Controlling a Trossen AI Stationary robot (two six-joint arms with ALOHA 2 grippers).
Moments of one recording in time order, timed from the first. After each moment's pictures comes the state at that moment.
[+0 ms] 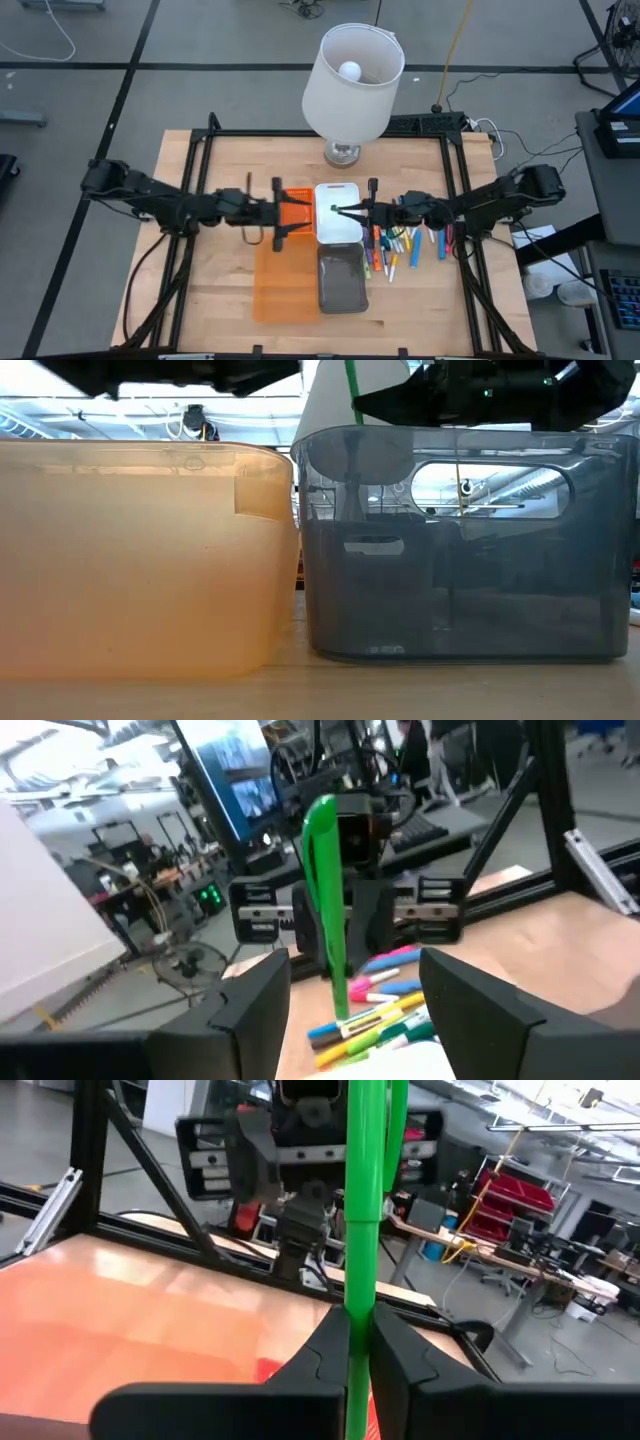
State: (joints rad) left arm -0.13 1.31 0.64 0.71 -0.13 0.39; right arm 0.09 1.40 0.54 0.91 0.14 -0.32
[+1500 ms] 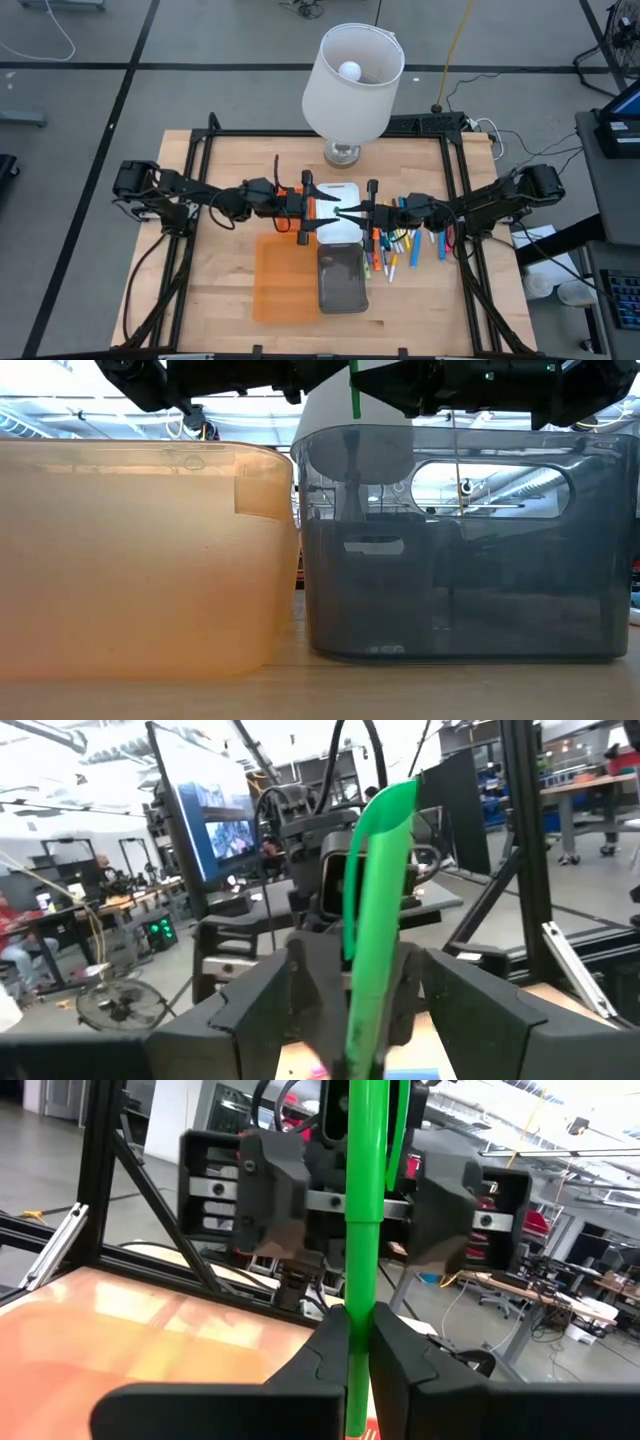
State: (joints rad) left arm -0.03 1.58 0.82 0.94 0.09 0.23; right arm 0.12 1.40 0.55 0.96 0.16 -0.33
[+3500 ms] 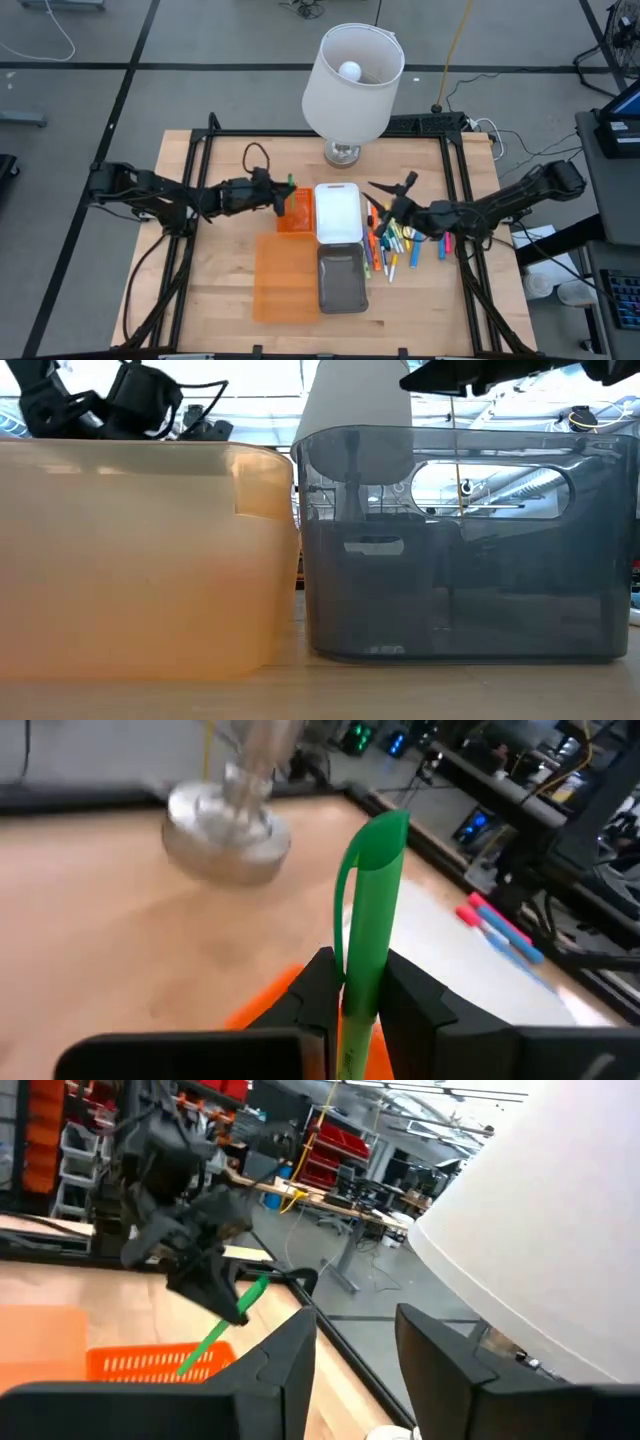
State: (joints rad) left arm 0.11 1.35 0.34 0.76 -0.29 -0.61; right arm 0.30 1.12 0.55 0.63 0.84 -0.38
